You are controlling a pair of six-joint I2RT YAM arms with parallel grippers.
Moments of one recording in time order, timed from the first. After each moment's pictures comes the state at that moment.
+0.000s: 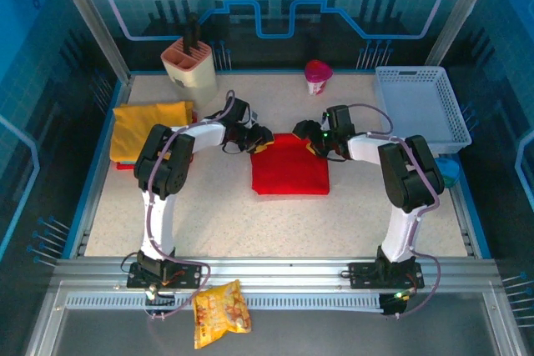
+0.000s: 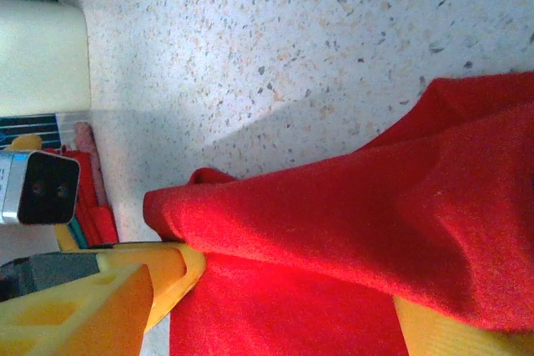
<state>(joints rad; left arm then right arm) -0.33 2.12 1.37 -0.23 0.57 -0.83 0.28 1.90 1.03 0.10 -0.45 0.96</state>
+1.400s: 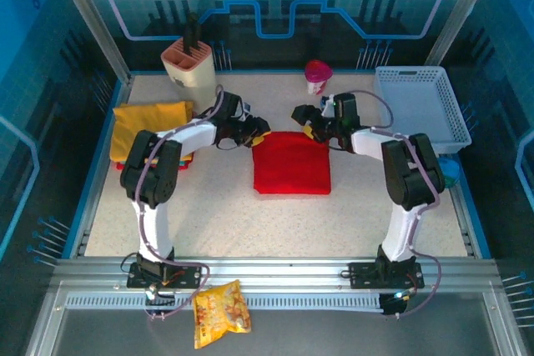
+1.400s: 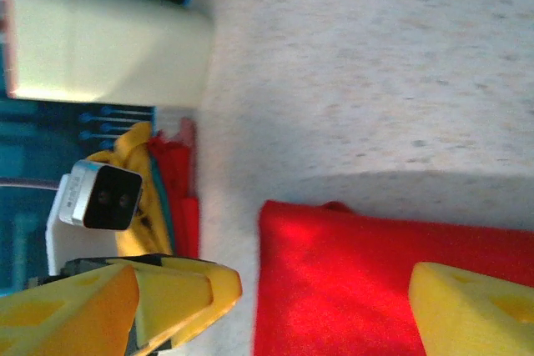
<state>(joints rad) -0.33 1.94 1.28 -0.17 0.58 -0.93 0.24 1.88 1.10 0.22 -0.62 0.90</state>
